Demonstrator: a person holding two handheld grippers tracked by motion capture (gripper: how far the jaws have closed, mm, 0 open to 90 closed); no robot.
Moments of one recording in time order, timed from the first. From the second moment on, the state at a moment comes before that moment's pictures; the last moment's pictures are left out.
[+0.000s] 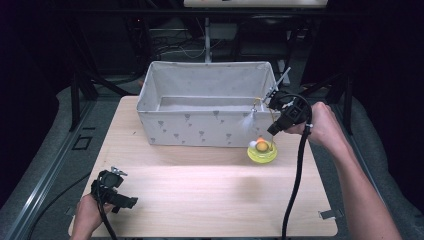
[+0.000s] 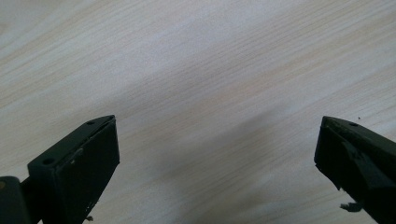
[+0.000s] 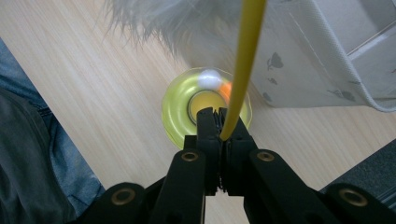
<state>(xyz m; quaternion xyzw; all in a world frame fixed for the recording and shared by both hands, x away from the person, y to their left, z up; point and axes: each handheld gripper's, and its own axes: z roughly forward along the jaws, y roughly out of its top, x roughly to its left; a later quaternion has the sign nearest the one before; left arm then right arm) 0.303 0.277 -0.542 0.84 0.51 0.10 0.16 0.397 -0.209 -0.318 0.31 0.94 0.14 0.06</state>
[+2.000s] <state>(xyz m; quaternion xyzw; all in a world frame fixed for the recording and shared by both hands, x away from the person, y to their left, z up) 0.306 0.277 -0.543 0.84 0.51 0.10 0.16 0.436 -0.216 -0.203 0.34 0.92 0.18 0.09</state>
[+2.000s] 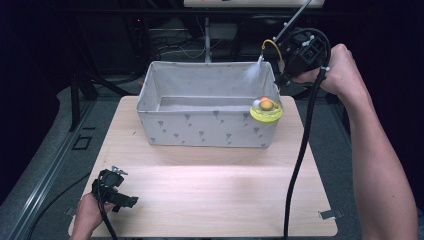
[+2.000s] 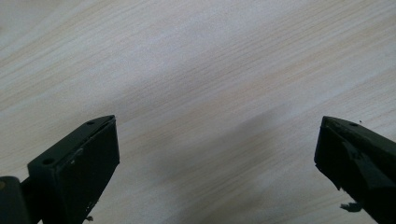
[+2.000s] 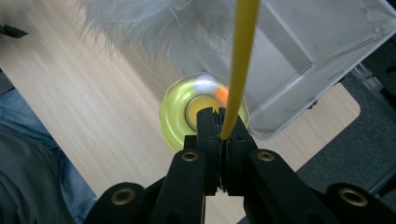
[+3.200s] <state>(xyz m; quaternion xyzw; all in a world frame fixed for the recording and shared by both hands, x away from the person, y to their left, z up) 0.306 0.277 -0.543 0.84 0.50 0.10 0.16 0.512 -0.214 -0.220 0.41 0.88 0.20 0.12</state>
